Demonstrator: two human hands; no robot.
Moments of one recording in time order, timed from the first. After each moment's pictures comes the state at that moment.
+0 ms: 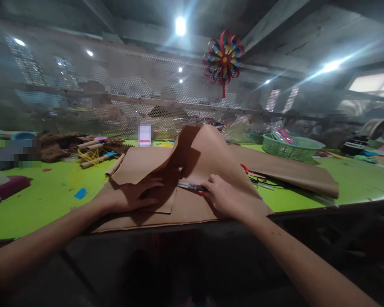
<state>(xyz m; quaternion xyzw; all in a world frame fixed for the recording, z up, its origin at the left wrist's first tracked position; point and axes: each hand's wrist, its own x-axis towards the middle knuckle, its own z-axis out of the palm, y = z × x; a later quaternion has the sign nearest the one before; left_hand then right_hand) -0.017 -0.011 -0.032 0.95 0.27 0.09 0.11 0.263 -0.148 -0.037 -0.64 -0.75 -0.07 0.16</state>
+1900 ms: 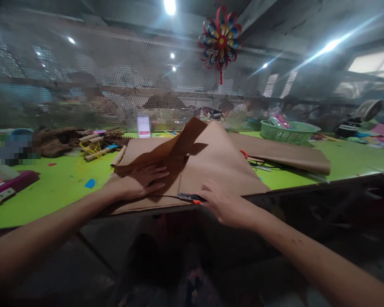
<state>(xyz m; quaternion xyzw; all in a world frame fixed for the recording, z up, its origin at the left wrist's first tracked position) -0.016 -0.008 -0.032 0.97 0.23 0.00 0.01 0.220 -0.210 -0.025 -0.55 -0.82 0.09 0.13</state>
